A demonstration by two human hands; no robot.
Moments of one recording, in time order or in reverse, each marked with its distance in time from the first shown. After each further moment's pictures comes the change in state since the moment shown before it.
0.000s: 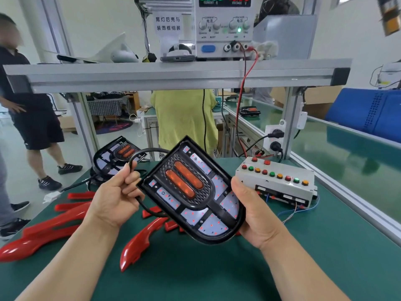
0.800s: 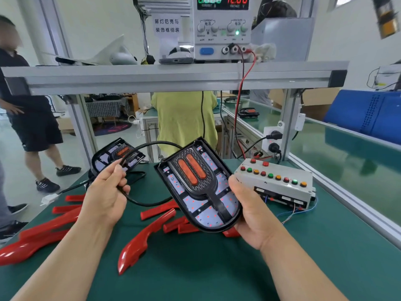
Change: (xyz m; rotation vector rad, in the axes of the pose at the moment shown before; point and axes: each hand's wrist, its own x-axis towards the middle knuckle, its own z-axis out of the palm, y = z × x) left_hand 0.018 0.005 -0.011 0.298 0.253 0.273; right_hand 0.006 0.003 -0.009 -0.049 0.153 0.044
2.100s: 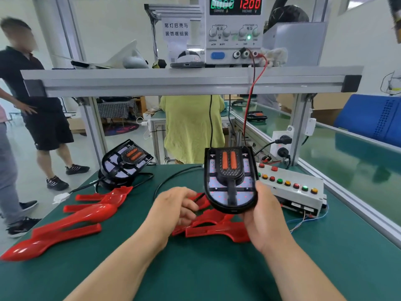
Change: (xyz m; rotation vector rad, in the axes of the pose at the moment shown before) left_hand -0.082 -0.022 0.069 0.532 -0.234 -0.263; right_hand 0.014 0.005 -0.003 -0.019 0.342 -0.146
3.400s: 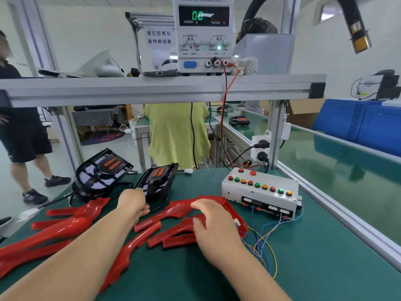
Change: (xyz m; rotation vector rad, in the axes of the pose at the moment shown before) left_hand 0.124 -0.024 -0.026 0.032 0.432 -0.258; right_hand -0.020 0.012 0.008 -1.210 -0.189 -0.316
